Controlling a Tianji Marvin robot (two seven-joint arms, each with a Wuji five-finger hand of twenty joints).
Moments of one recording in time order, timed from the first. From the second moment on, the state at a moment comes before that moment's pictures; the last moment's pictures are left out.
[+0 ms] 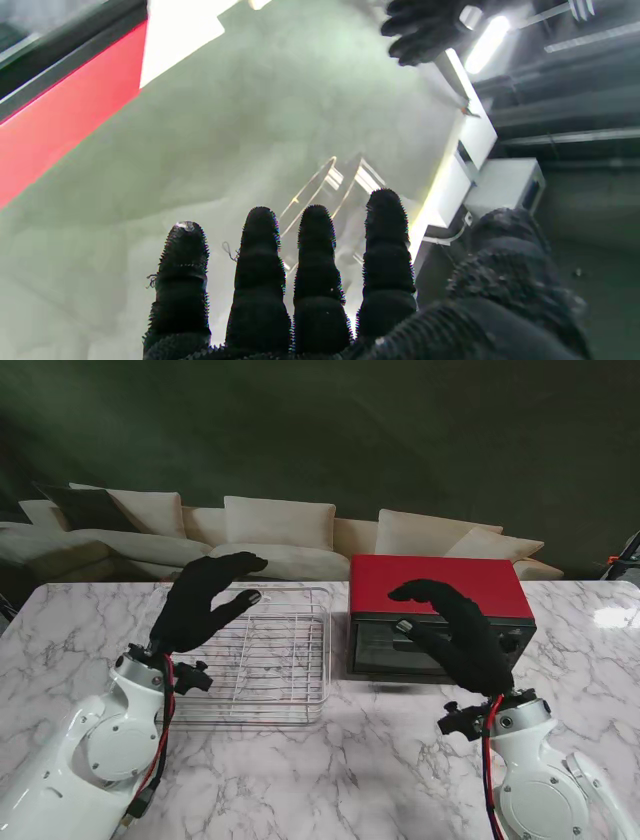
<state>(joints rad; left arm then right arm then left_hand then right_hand) 1.61 -1.12 -1.34 -1.81 0.65 -0.41 0.30 -1.90 -1.15 1.45 -2.08 -0.44 -0.27 -0.21 0.89 -0.01 0.01 0.02 0.58 0.10 0.21 0.45 0.61 0.13 0.17 0.33 0.49 0.22 0.23 0.45 0.09 0.29 0.58 0.48 0.61 -0.04 0.01 -0.05 0.48 -0.14 0.54 0.49 0.50 0.05 0.48 0.30 0.50 0.10 0.22 0.31 0.08 0.31 0.88 0.52</state>
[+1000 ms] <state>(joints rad) 1.63 -1.14 -1.30 -1.68 0.57 -0.29 0.20 -1.73 -1.16 1.31 -1.79 -0.24 -0.25 -0.12 0.89 0.00 0.01 0.02 0.58 0.12 0.23 0.45 0.61 0.13 0.20 0.35 0.50 0.22 0.24 0.48 0.08 0.29 0.61 0.49 0.50 -0.10 0.31 -0.04 0.49 -0.15 0.57 0.44 0.55 0.02 0.46 0.29 0.51 0.06 0.19 0.30 0.09 0.32 0.85 0.51</state>
